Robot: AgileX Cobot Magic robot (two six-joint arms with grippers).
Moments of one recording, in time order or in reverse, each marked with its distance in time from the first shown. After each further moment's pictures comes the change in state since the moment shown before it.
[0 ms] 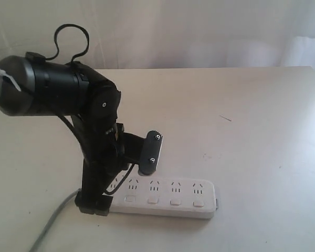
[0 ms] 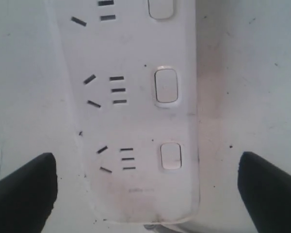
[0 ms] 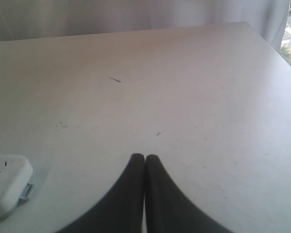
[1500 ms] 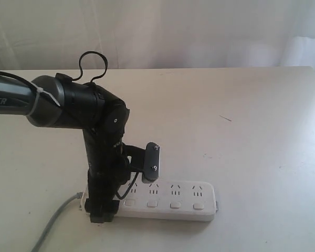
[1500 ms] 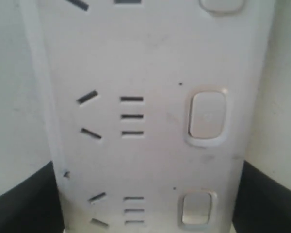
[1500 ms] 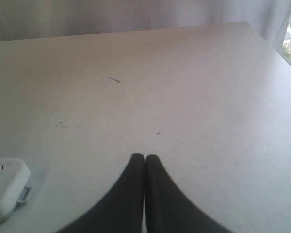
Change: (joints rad) left arm 0.020 0.133 -0.017 -0.014 -0.010 -0.113; right arm 0.000 0.000 0.000 0.000 0.000 0.000
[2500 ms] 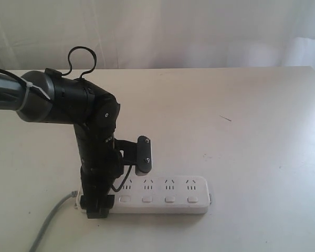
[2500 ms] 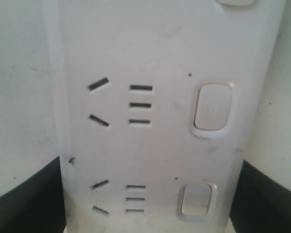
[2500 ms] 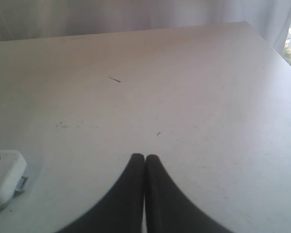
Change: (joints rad) left arm 0.037 -0.021 0.011 -0.010 -0.002 -0.048; right arm 0.000 0.000 0.000 0.000 0.000 0.000
